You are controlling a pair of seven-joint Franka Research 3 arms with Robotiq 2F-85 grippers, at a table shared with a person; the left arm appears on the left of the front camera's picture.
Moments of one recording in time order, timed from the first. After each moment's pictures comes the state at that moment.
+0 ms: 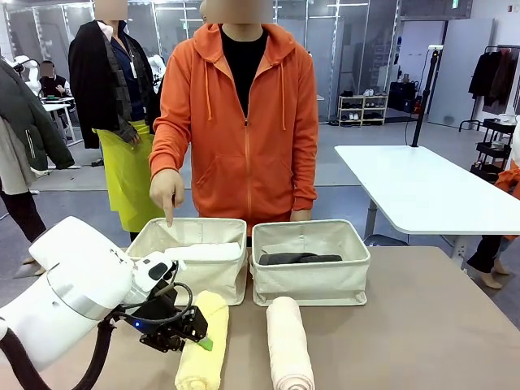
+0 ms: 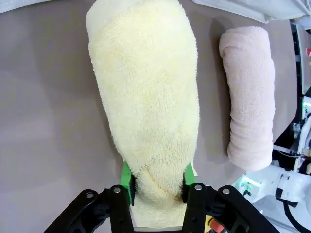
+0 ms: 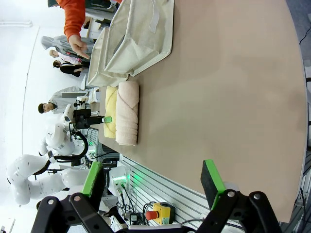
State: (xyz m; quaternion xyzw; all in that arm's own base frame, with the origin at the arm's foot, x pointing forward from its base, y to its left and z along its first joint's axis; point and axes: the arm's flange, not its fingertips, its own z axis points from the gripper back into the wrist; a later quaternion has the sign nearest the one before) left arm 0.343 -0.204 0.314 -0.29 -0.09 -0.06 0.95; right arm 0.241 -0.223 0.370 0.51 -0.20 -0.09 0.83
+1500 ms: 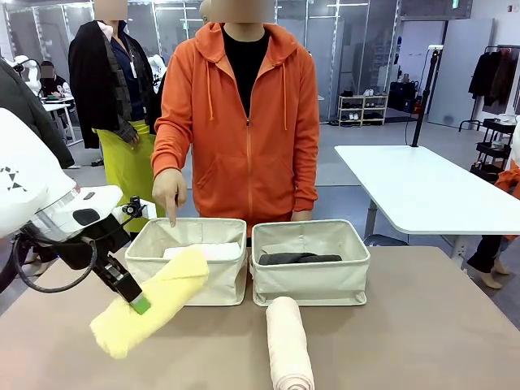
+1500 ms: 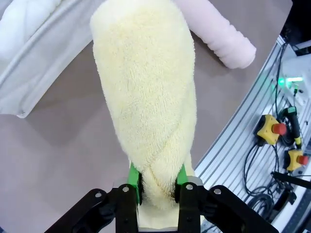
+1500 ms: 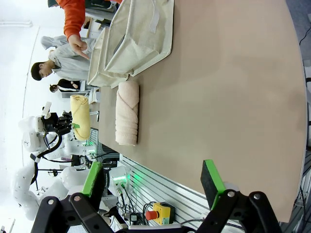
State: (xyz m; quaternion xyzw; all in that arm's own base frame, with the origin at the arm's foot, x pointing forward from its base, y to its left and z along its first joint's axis) left arm 0.315 -0.140 0.463 -0.16 -0.14 -0.39 0.90; right arm 0.241 -0.223 0.370 0.51 -0.20 -0.09 0.83
